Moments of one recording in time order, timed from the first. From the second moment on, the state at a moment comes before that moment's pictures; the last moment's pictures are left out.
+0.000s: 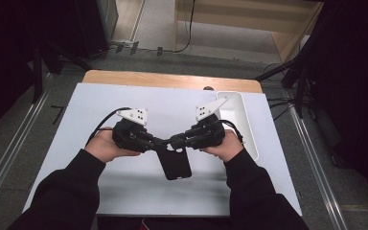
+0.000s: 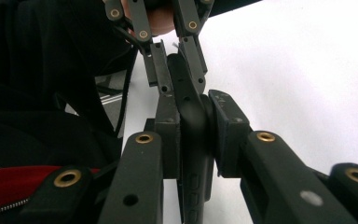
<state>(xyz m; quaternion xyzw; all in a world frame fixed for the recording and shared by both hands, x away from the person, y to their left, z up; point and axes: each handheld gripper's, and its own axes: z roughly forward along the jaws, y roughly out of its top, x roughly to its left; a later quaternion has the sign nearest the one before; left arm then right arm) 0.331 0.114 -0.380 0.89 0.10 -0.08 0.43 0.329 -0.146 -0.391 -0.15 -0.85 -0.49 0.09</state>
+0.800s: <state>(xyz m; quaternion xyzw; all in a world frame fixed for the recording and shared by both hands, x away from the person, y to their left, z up) 0.334 0.124 -0.363 0.89 0.19 -0.07 0.40 0.325 -0.151 -0.383 -0.23 -0.84 -0.50 0.02</state>
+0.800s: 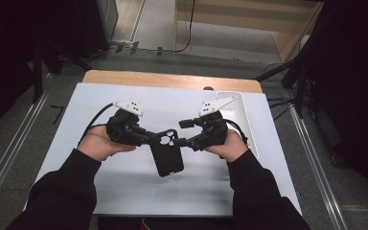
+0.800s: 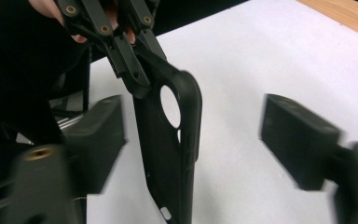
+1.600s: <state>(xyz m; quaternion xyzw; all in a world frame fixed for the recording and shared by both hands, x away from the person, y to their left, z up) 0.340 0.134 -0.355 0.88 0.27 -0.05 0.40 0.321 -0.139 -0.398 -0.29 -0.82 -0.49 -0.01</state>
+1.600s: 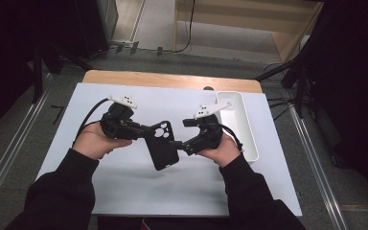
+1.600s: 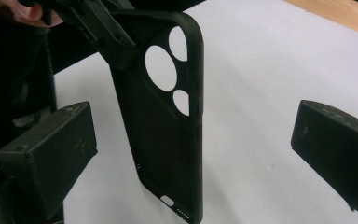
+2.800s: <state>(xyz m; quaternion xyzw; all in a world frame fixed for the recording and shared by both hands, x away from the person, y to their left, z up) 0.342 0.129 -0.353 0.86 0.38 0.00 0.35 0.308 -0.111 -0.416 -0.36 -0.79 -0.49 -0.07</state>
